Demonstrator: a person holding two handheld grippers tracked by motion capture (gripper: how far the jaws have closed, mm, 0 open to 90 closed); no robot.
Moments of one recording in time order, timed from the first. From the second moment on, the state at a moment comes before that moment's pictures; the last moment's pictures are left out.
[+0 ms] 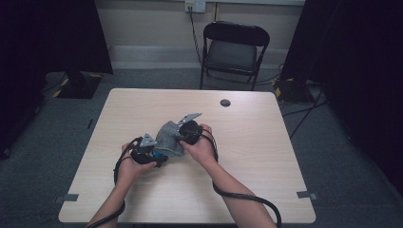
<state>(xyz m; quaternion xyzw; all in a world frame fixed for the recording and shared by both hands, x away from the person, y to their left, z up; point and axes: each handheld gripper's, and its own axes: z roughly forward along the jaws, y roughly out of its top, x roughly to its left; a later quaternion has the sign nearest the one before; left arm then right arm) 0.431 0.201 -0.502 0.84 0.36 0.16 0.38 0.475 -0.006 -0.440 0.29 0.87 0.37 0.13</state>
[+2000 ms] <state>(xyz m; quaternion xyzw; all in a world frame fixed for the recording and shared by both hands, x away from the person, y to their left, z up) 0.431 0.201 -0.503 0.84 0.36 0.16 0.38 0.494 -0.028 -0.451 0.32 0.87 0.35 0.15</state>
